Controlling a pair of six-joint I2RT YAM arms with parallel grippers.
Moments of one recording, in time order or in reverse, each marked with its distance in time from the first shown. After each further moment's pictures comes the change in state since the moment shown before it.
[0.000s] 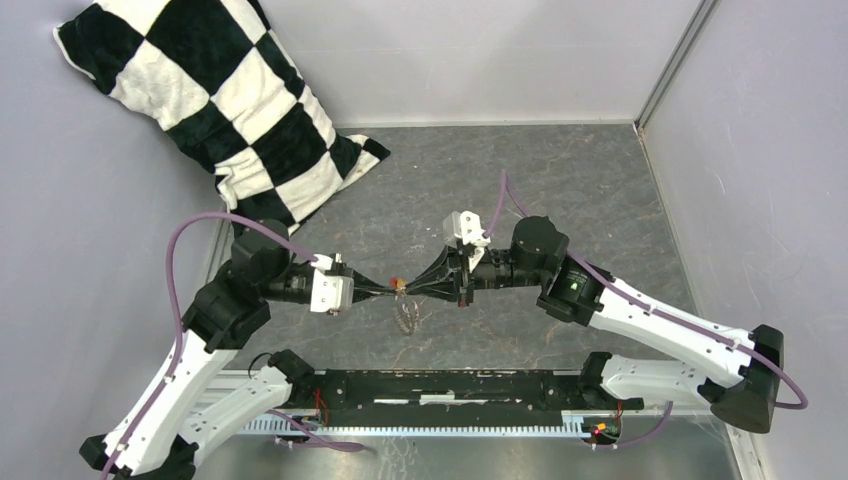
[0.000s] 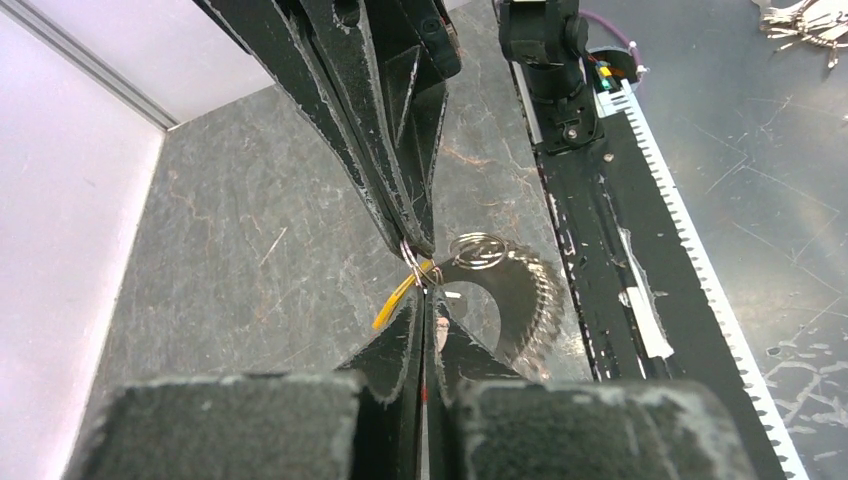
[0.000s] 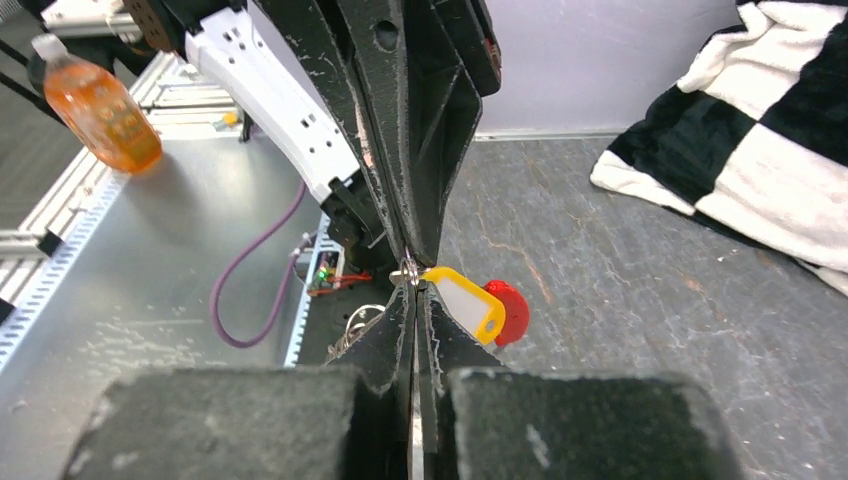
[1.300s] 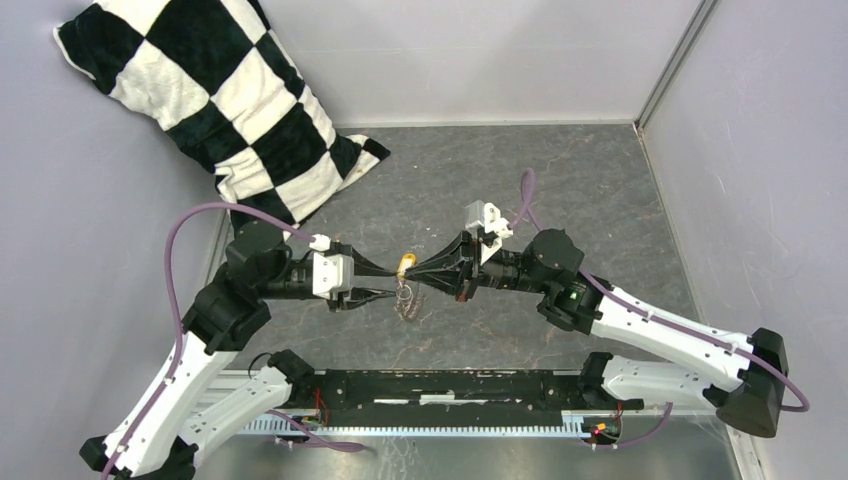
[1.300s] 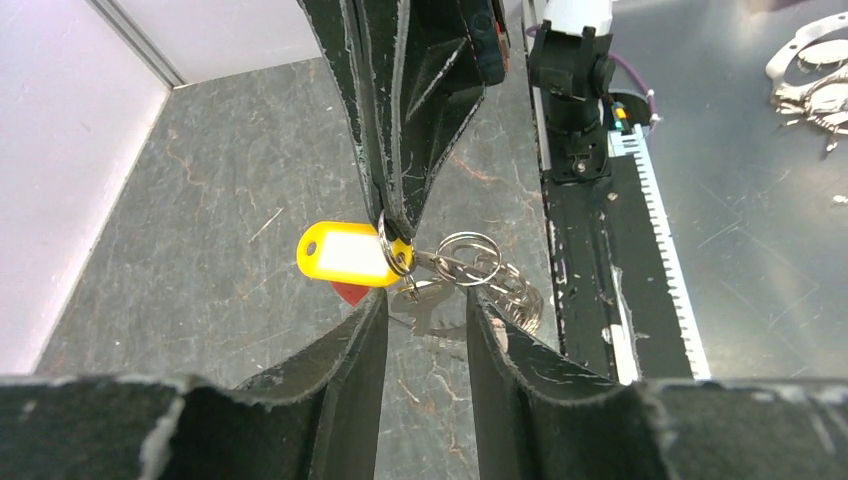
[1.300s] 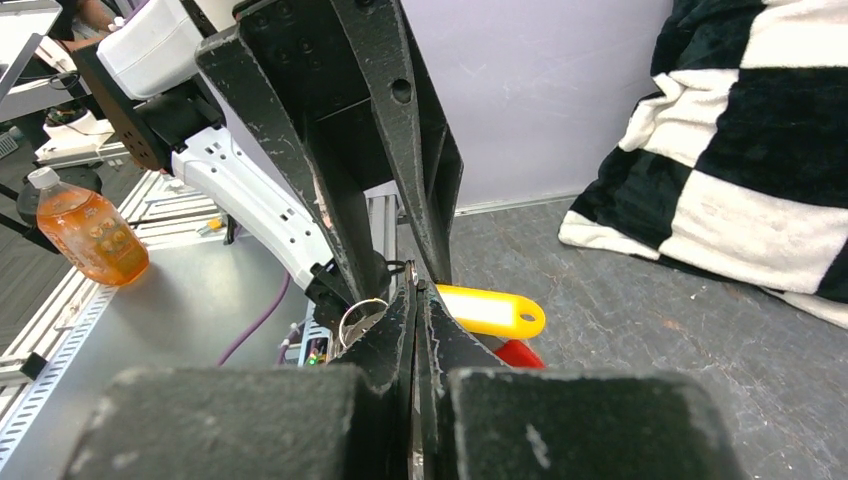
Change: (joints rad) left arm 0.000 -0.014 -0.013 0.092 -0.081 -0.207; right arm 0.000 -0.045 -0.134 0.320 0.154 0.199
